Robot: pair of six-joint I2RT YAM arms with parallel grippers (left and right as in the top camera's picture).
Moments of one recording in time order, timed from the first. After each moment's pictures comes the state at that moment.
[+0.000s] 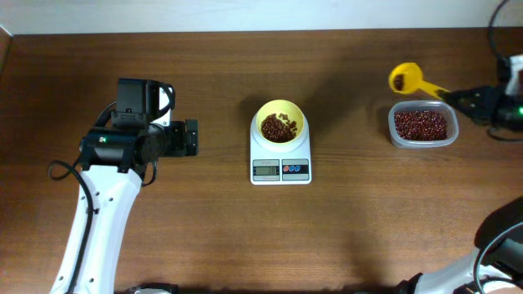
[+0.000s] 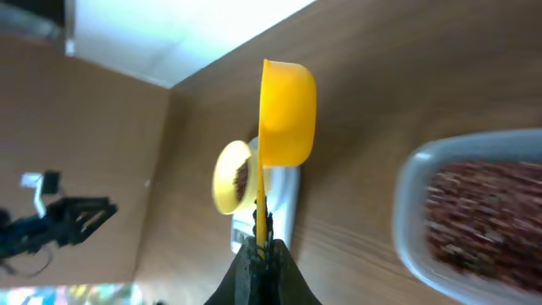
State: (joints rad) left arm -0.07 1.36 1.32 -1.01 -0.05 -0.07; right arm -0.57 1.89 1.74 -1.30 -1.11 -0.40
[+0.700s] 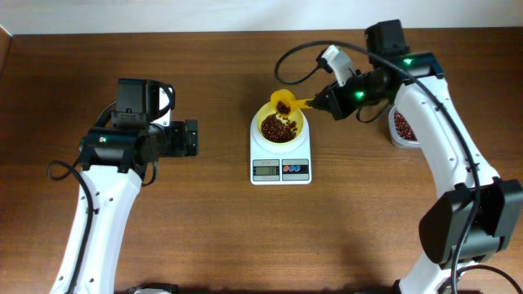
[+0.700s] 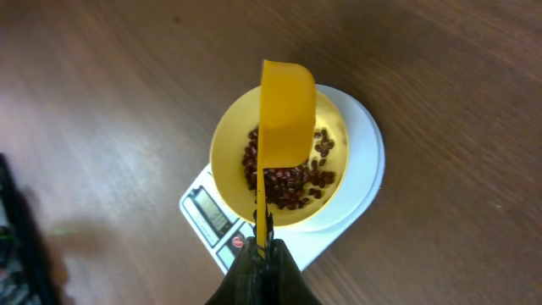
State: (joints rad) left arm -0.07 1.36 1.32 -1.01 -0.05 -0.07; right arm 0.18 1.89 1.74 -1.01 -0.61 -0.40
